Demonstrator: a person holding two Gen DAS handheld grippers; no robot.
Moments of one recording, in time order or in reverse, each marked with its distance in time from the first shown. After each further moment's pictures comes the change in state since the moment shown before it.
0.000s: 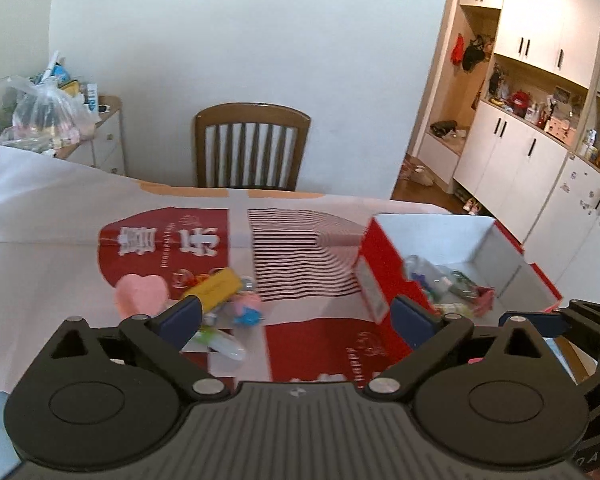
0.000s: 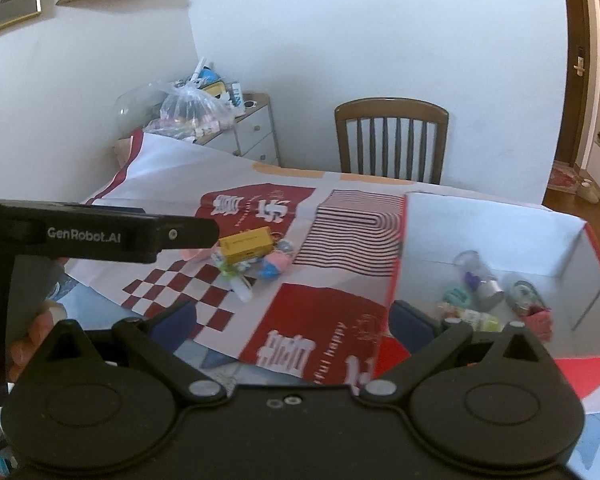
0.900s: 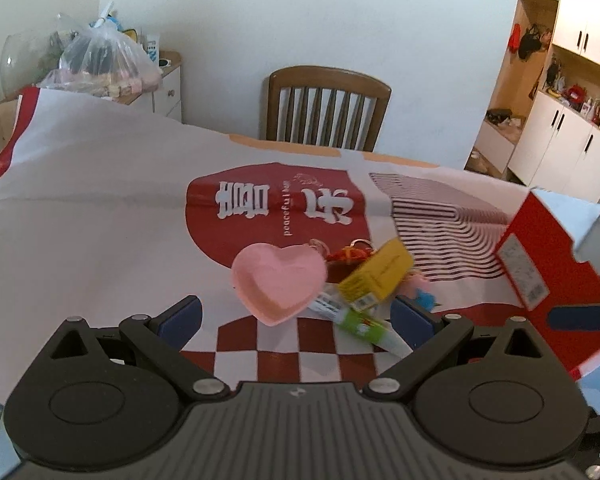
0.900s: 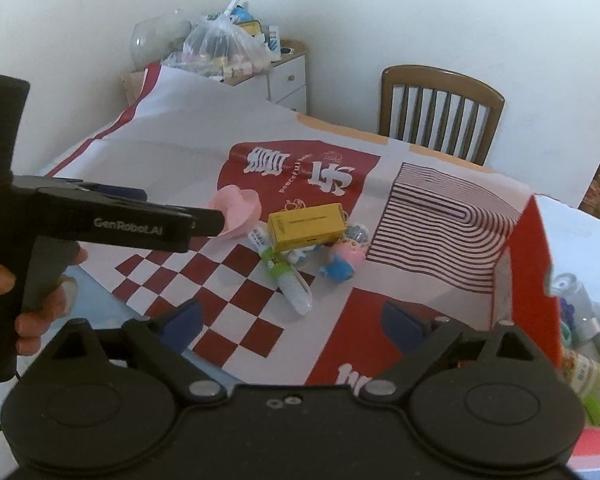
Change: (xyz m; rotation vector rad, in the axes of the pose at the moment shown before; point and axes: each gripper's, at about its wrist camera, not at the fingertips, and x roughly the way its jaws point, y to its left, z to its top) left arm 0.083 0.141 -0.023 -0.054 0.075 0.115; right arm 0.125 0.078 0.013 -0.122 0.137 -0.006
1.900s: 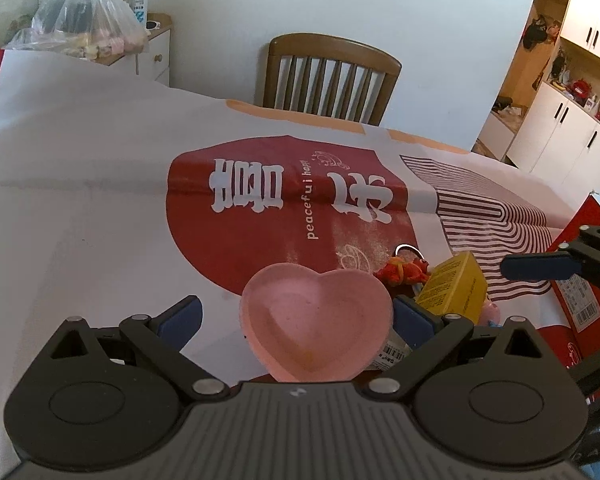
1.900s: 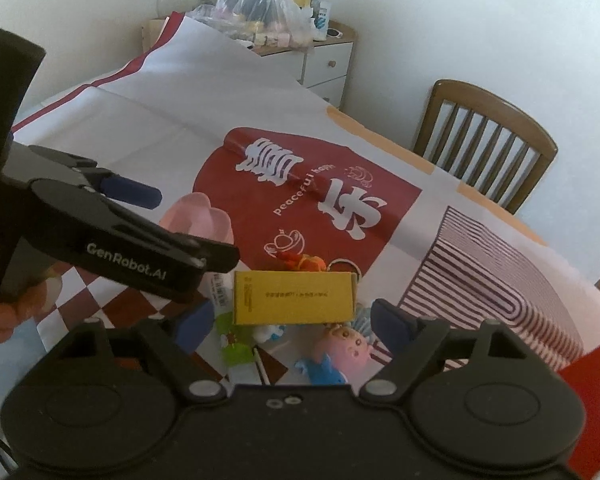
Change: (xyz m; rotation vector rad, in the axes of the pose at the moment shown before) left arm 0.090 0.030 0.017 -0.026 0.074 -0.053; right arm 0.109 -0.008 0.050 -0.231 0.054 0.016
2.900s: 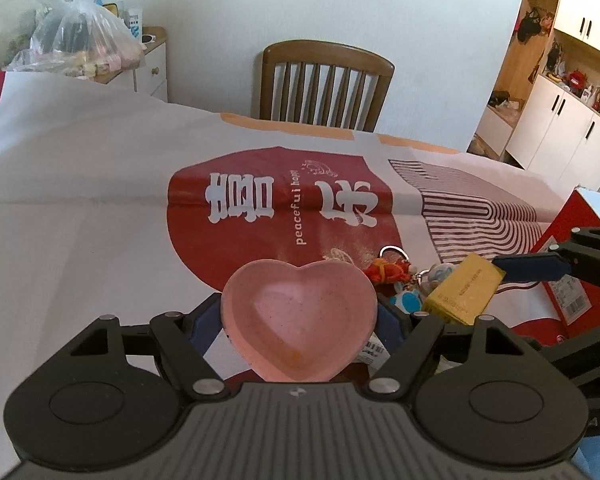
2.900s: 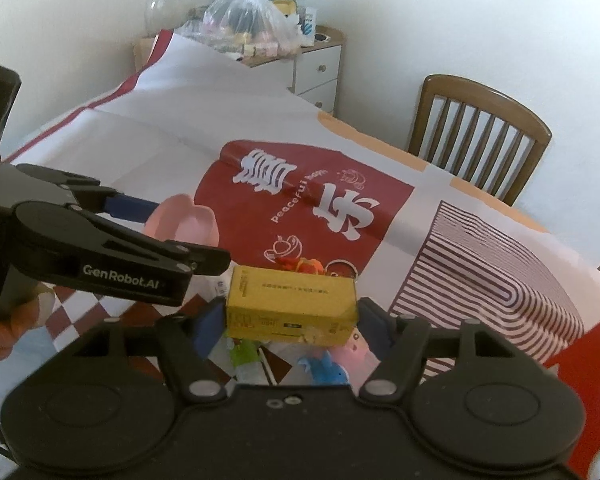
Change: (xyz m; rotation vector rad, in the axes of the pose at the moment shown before) left arm -0.023 -0.013 0.005 0.037 -0.011 0.016; right arm -0.018 -0.005 0.000 0.074 -0.020 0.008
